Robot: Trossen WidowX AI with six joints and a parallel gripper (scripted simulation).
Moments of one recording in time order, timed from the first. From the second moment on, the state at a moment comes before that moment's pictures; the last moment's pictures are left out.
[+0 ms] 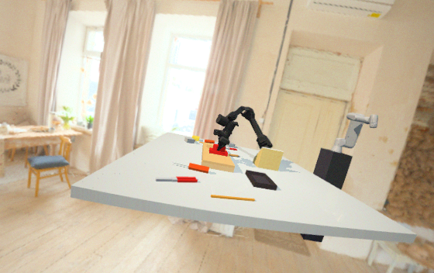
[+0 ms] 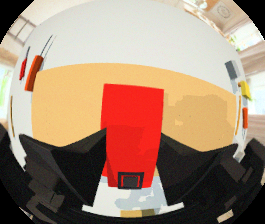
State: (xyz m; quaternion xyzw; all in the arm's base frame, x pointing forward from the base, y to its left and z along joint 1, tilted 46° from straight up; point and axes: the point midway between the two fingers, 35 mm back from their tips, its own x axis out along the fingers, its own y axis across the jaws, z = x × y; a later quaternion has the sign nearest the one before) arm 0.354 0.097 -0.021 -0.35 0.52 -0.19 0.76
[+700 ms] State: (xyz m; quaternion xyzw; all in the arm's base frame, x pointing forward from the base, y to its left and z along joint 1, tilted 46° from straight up) arm 0.348 0.143 -0.068 -0.35 0.52 -0.18 0.76
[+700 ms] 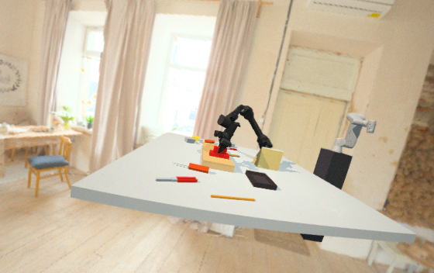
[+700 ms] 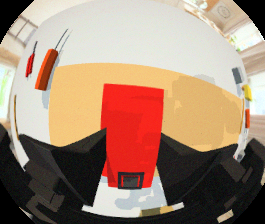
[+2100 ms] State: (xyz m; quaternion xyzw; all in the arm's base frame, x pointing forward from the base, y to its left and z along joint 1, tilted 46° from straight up) arm 0.342 0.194 -0.115 -0.34 0.52 -0.18 0.76
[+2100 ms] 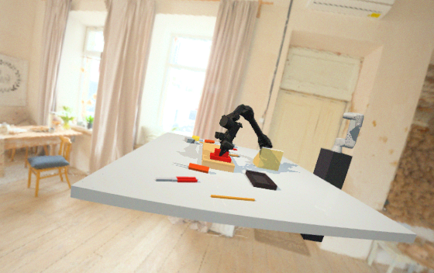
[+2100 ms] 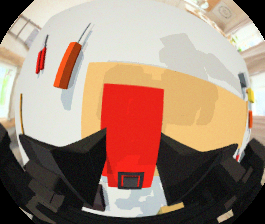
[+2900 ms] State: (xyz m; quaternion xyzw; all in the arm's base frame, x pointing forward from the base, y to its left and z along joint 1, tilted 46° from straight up) arm 0.350 0.139 -0.062 -0.34 0.52 -0.18 0.76
